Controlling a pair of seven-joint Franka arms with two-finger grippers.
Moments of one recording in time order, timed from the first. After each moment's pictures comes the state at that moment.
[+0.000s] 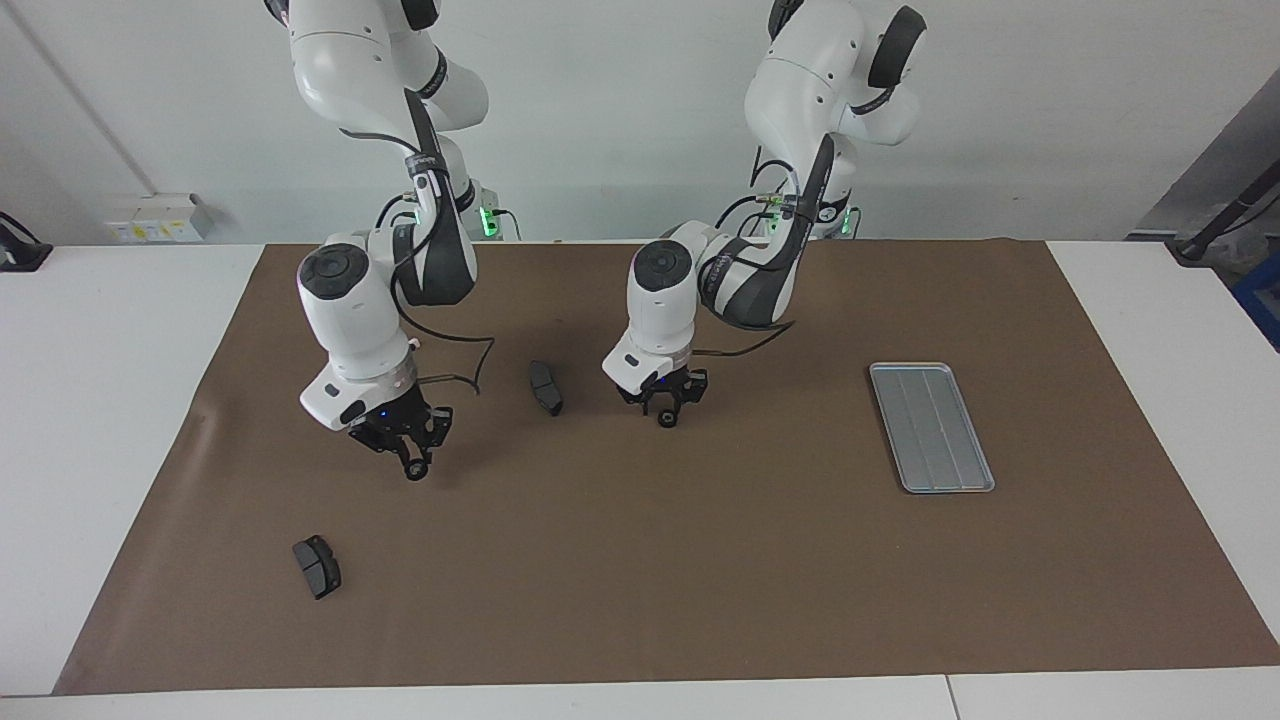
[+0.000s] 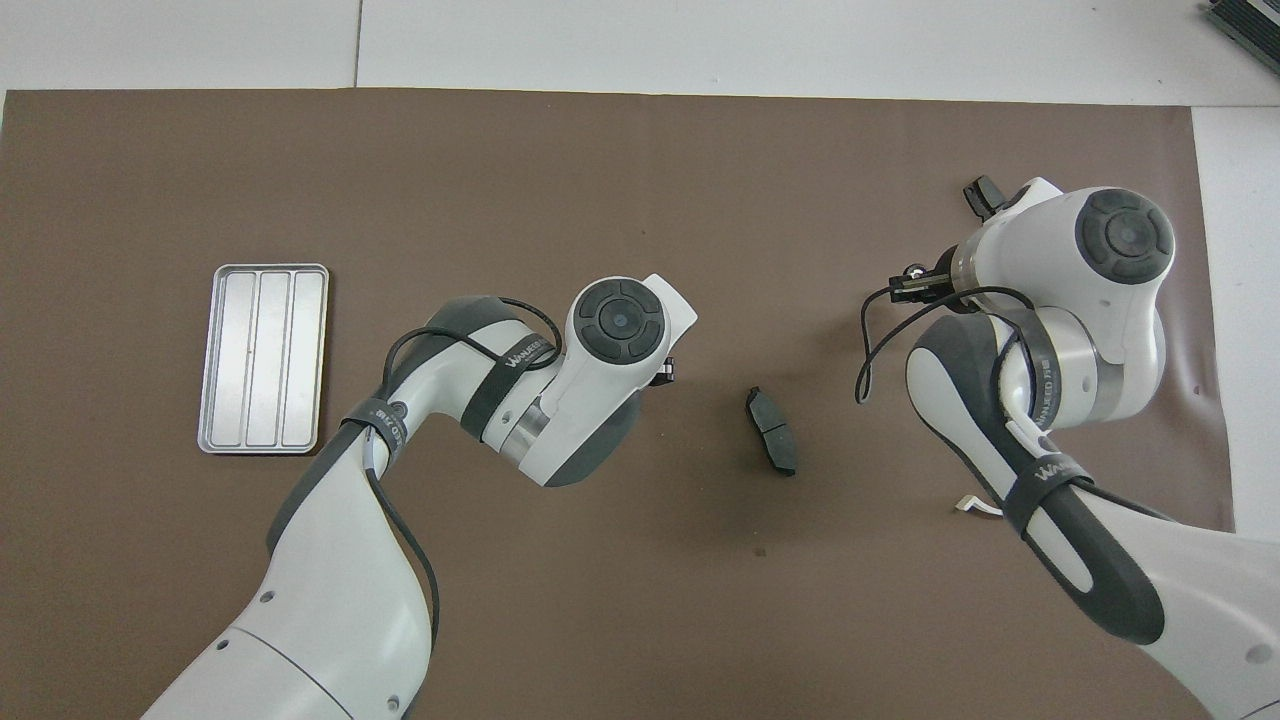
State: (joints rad) left arm -0.60 0.51 -0.09 -1.68 0.10 2.17 -0.65; right arm 0.13 0.30 -0.03 -1.91 -0.02 2.35 0.03
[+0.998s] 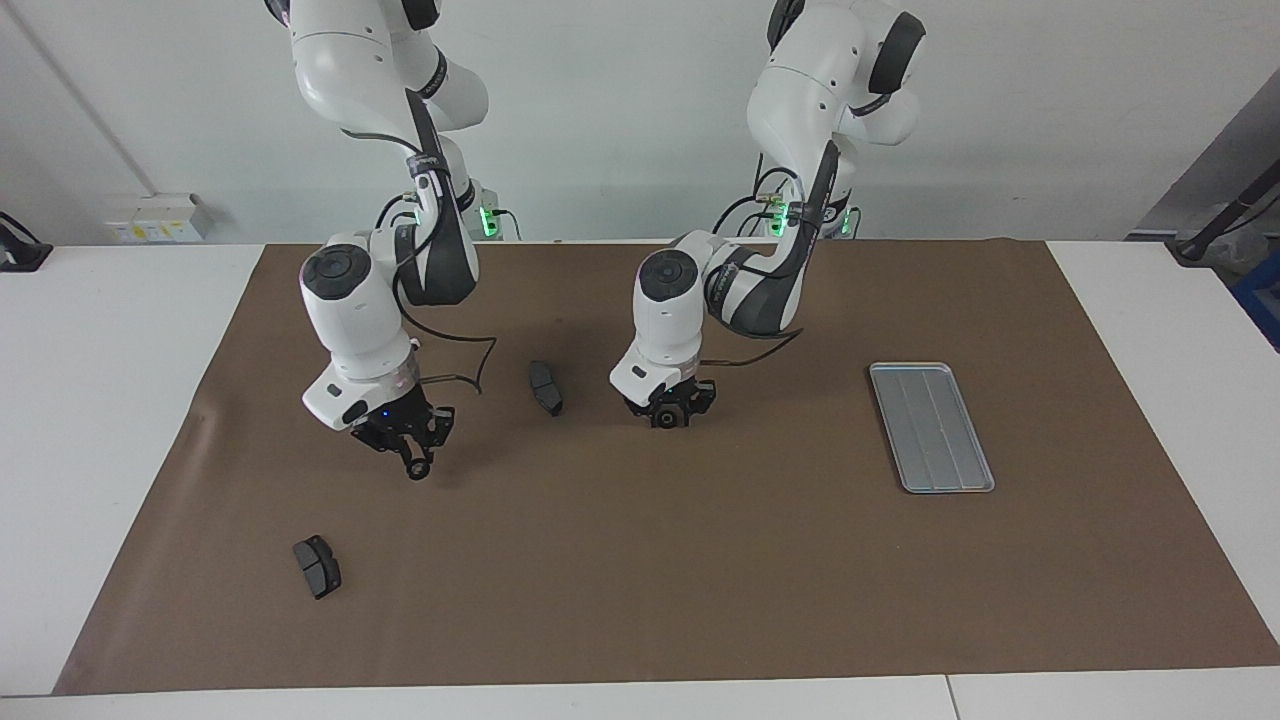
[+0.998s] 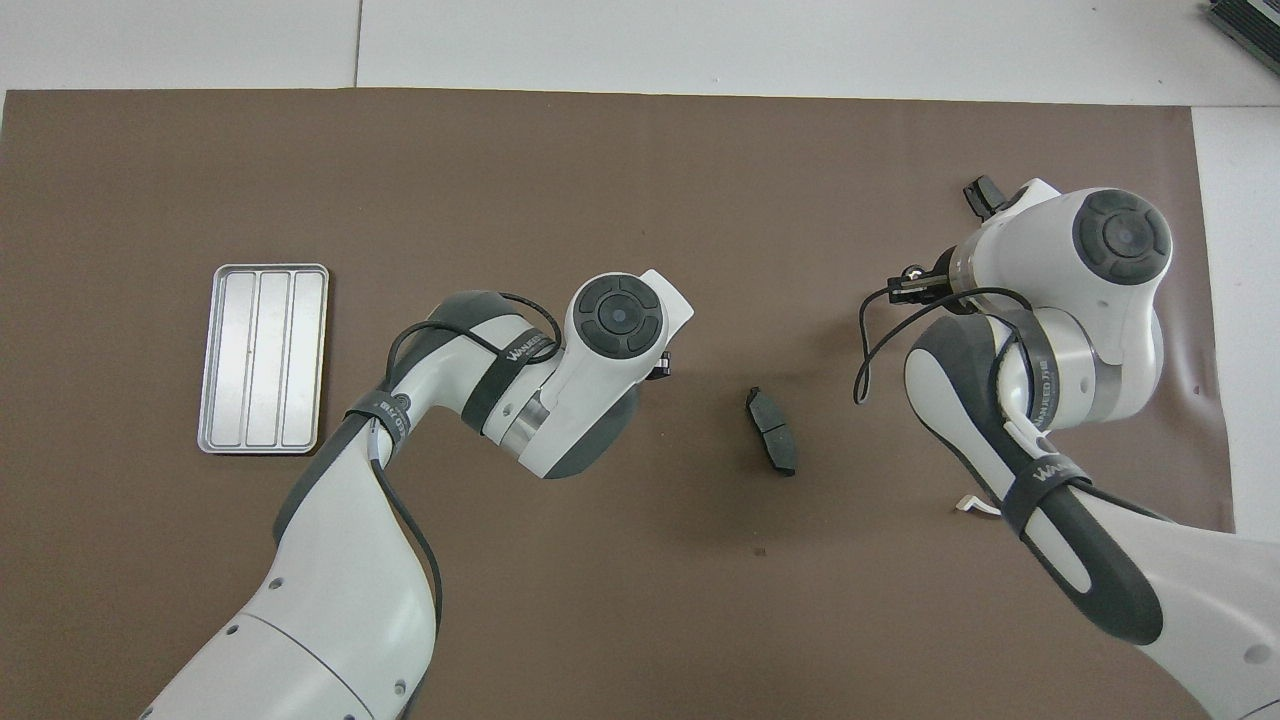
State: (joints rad) left arm -0.60 0.53 -0.09 -1.67 0.11 2.19 -0.65; right arm 0.13 0.30 -0.03 -1.92 -0.02 2.35 0.04
